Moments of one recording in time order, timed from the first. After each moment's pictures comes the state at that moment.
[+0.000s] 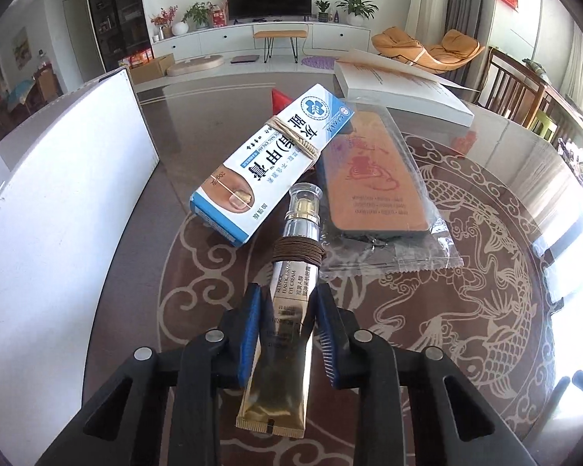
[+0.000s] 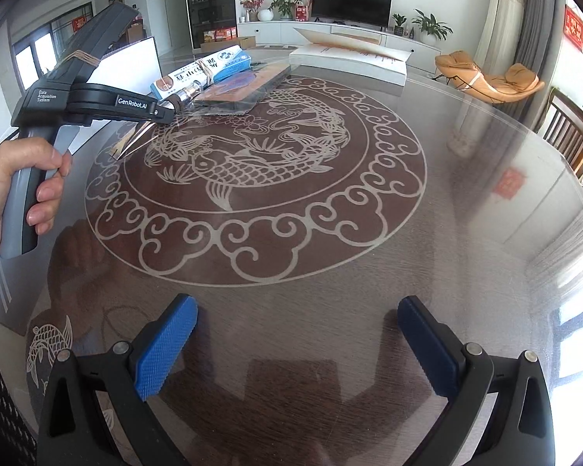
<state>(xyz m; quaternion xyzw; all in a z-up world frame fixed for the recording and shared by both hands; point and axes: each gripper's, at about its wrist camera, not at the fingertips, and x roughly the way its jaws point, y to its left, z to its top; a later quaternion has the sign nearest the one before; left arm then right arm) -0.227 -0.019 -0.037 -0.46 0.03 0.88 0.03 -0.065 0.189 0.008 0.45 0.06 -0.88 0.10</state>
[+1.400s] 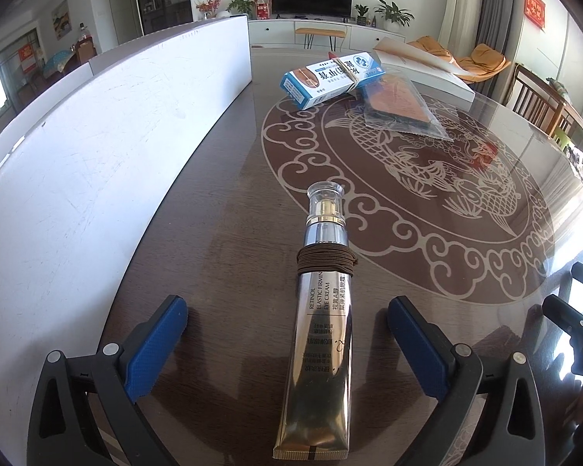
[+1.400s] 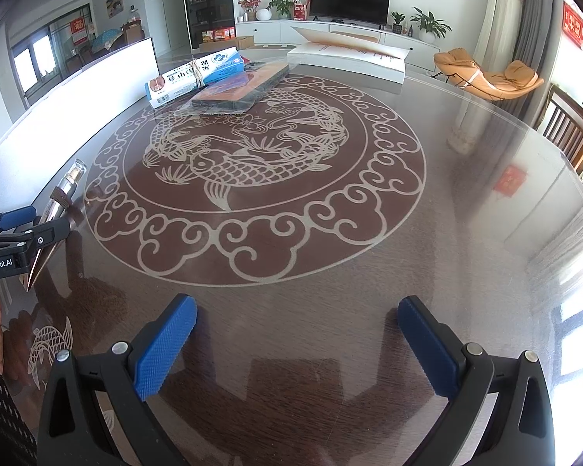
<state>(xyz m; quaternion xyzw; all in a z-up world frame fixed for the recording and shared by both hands) -0.079 -0.066 -0.045 -0.47 -0.01 0.88 -0.02 -0.066 0.191 0.007 0.45 0.06 -0.88 0.10</state>
